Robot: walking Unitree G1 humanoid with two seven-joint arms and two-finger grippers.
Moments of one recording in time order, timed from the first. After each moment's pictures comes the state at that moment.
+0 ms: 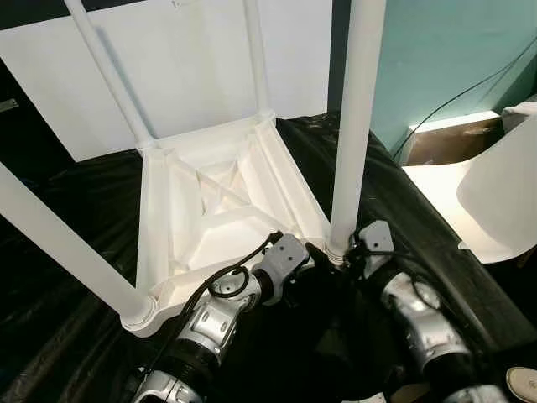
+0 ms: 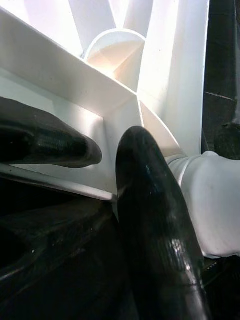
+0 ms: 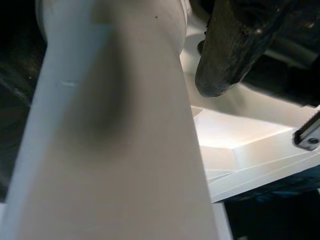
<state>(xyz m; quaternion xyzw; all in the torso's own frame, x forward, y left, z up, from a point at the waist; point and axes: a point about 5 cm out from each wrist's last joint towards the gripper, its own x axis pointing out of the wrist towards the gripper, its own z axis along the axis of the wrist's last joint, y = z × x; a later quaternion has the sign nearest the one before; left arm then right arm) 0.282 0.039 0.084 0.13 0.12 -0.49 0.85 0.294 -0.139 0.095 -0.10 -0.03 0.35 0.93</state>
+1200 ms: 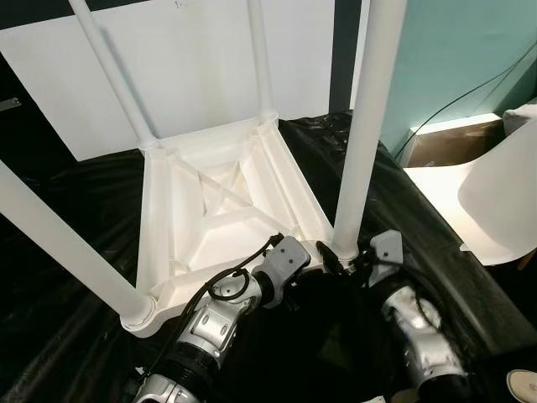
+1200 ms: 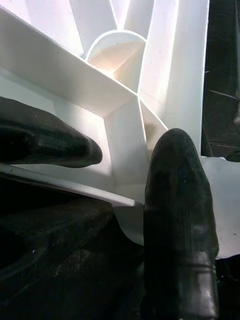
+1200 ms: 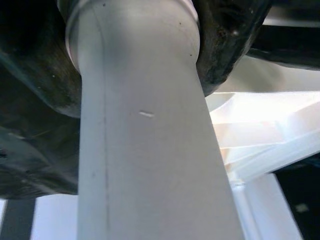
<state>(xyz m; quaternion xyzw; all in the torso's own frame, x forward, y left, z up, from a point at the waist) 0.277 0.036 0.084 0.13 0.12 -0.50 0.85 0.273 -0.147 0.085 -0.06 -0.05 0.17 0.98</state>
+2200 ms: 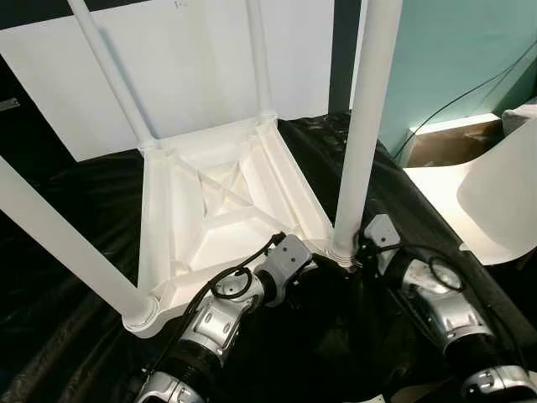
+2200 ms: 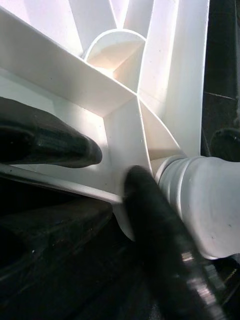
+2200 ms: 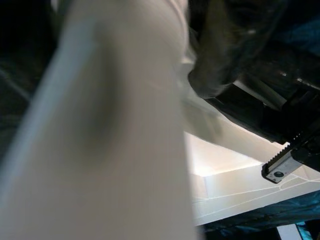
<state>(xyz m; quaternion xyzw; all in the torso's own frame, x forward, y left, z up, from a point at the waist) 0.279 0.036 0.083 0.13 0.12 -0.50 0.85 0.300 -0.163 0.101 -0.14 0.04 0.43 0.89</state>
